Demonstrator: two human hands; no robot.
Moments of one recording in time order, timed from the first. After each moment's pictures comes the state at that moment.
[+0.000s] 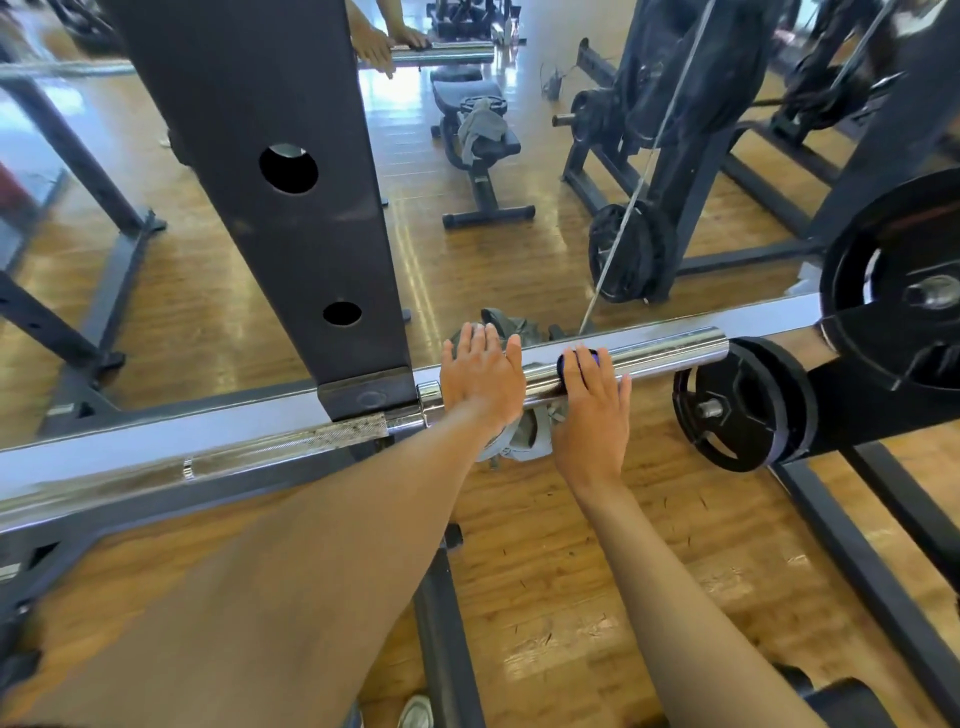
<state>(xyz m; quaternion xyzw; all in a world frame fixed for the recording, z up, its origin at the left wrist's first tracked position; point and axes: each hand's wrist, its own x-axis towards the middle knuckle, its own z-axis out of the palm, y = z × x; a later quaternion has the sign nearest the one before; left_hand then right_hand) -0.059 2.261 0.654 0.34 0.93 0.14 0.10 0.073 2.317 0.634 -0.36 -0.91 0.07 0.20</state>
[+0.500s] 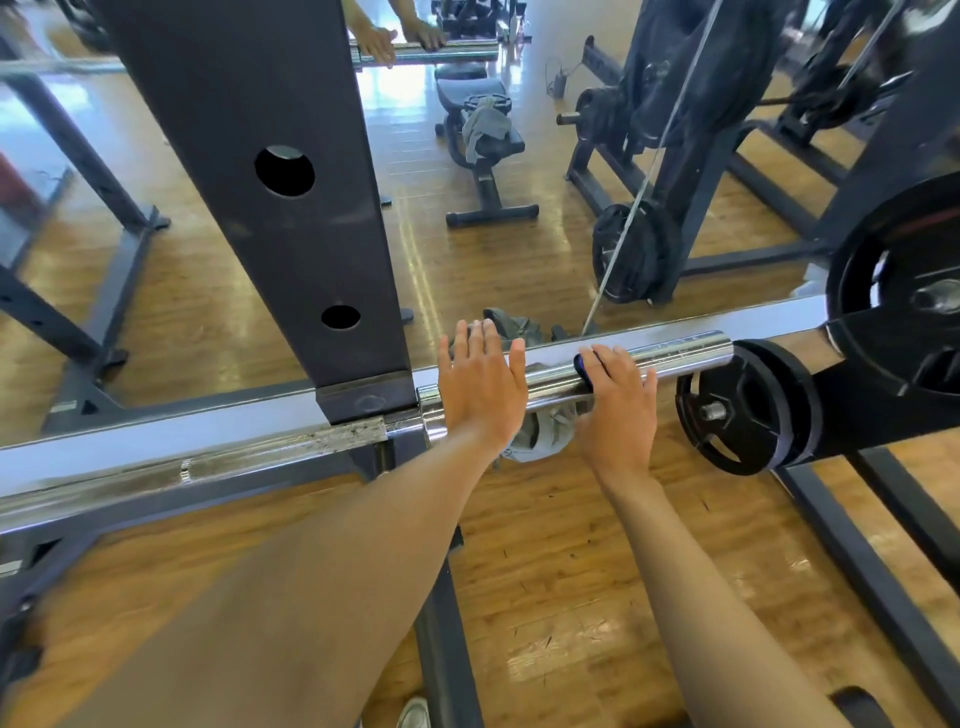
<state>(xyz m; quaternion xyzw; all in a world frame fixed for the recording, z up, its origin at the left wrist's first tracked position) -0.049 2.254 0.649 0.32 0.93 0.15 -0.02 0.081 2.346 0.642 -0.35 -0.91 0.04 0.22</state>
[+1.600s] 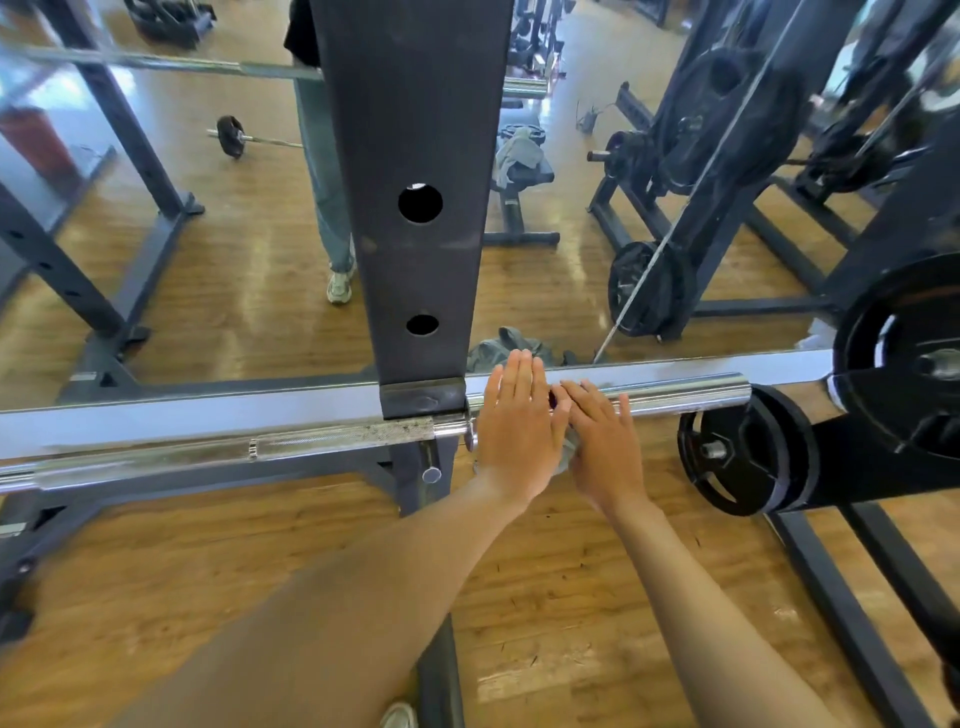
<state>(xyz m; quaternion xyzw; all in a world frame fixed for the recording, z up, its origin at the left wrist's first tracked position) -0.019 2.204 0.668 0.40 0.91 0.13 -0.03 0.069 2.310 0.647 -0.23 -0.96 0.05 0.15</state>
